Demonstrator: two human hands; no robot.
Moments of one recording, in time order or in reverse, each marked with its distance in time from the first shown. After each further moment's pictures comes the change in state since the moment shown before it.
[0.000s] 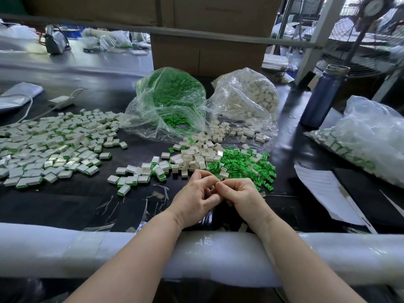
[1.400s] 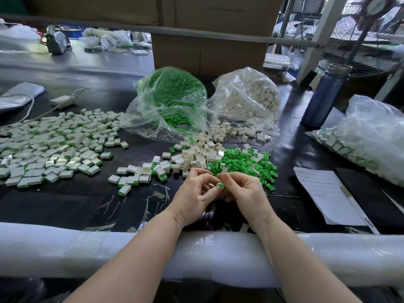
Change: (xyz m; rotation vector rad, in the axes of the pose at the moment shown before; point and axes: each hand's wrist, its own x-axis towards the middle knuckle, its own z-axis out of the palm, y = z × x) left_hand 0.001 0.002 0.000 -0.038 0.107 -0.021; right_hand -0.001 -0.002 0.003 0.064 0.152 -0.049
